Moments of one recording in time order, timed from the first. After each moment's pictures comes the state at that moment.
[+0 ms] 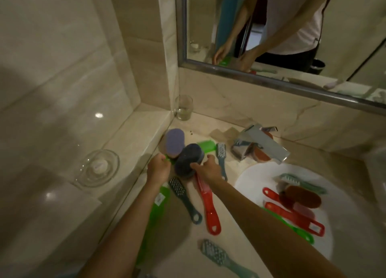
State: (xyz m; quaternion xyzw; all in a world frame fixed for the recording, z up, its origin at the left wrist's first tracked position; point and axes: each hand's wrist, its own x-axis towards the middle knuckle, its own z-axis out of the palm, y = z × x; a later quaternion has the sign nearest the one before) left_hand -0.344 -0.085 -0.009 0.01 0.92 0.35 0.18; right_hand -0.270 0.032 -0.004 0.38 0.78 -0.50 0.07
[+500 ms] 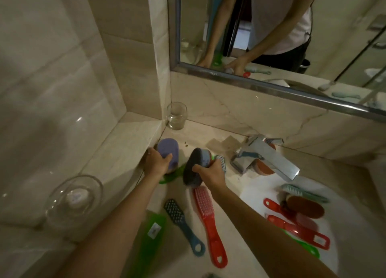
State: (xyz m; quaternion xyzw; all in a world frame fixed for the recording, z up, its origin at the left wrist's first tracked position) left_hand -0.425 -0.036 -0.031 -0.01 0.93 0.31 0.19; right_hand -0.316 0.061 -0.027 0.47 0.66 -0.58 -0.02
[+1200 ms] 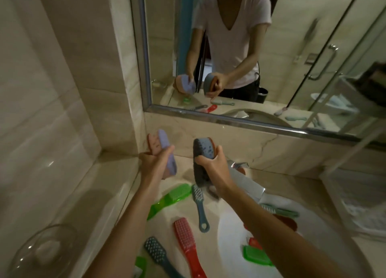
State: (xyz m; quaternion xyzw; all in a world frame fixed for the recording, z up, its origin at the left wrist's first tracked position) left_hand -0.402 0.008 0.081 -0.01 0.70 0.67 0.24; right_hand -0.296 0.104 0.104 0.34 0.67 -0.64 -0.18
